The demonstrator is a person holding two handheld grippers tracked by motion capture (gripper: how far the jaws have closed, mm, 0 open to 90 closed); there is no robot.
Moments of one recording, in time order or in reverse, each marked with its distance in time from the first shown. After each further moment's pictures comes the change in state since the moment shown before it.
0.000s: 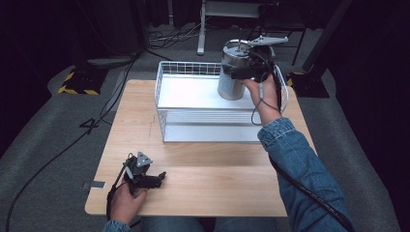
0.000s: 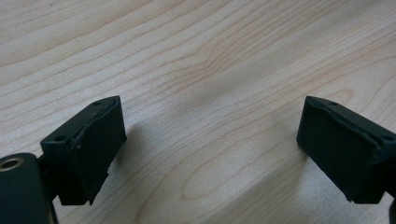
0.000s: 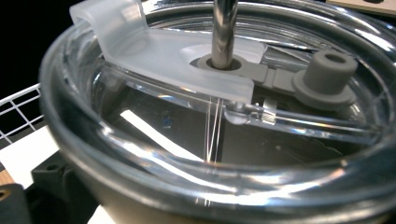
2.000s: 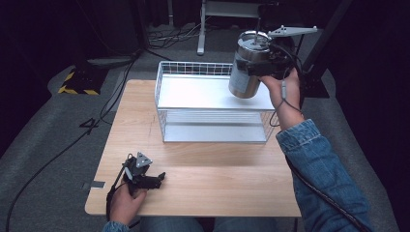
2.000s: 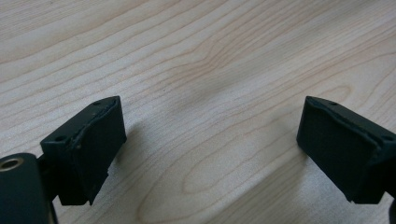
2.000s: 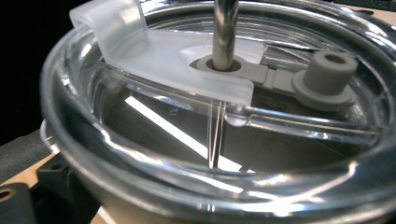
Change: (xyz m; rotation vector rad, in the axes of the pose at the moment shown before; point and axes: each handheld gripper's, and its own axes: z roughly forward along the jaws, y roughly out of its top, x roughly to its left) left arm 0.000 -0.002 -0.002 0.000 -0.003 -0.004; right arm 0.006 0.024 -0.067 -0.012 0.007 -0.009
